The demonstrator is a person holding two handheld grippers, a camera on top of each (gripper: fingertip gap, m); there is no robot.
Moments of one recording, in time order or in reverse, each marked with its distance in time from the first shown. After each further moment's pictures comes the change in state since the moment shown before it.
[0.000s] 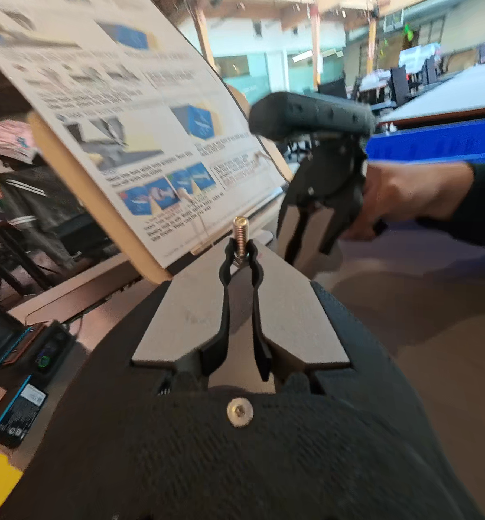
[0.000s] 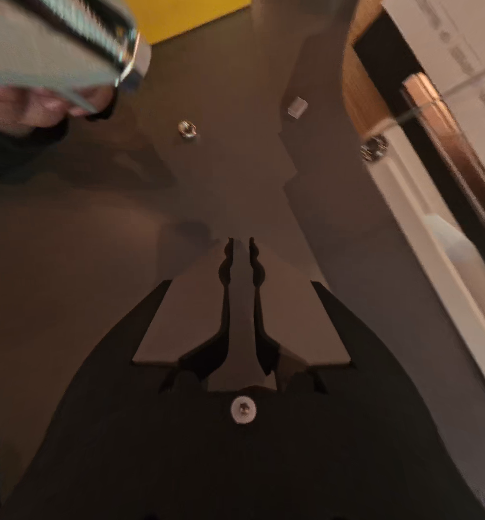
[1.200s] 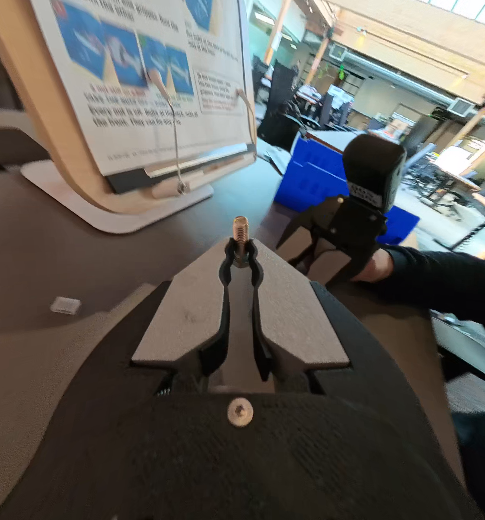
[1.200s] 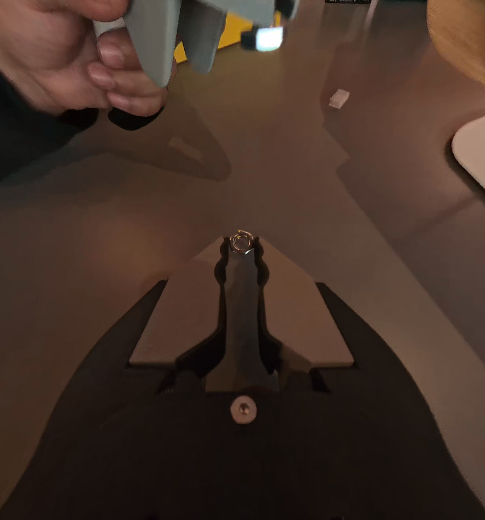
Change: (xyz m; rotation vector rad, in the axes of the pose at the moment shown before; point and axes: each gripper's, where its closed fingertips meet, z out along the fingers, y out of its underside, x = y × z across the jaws) left arm 0.009 0.045 0.006 -0.171 0.257 -0.551; right arm -0.040 0.028 0.024 0.207 0.030 0.016
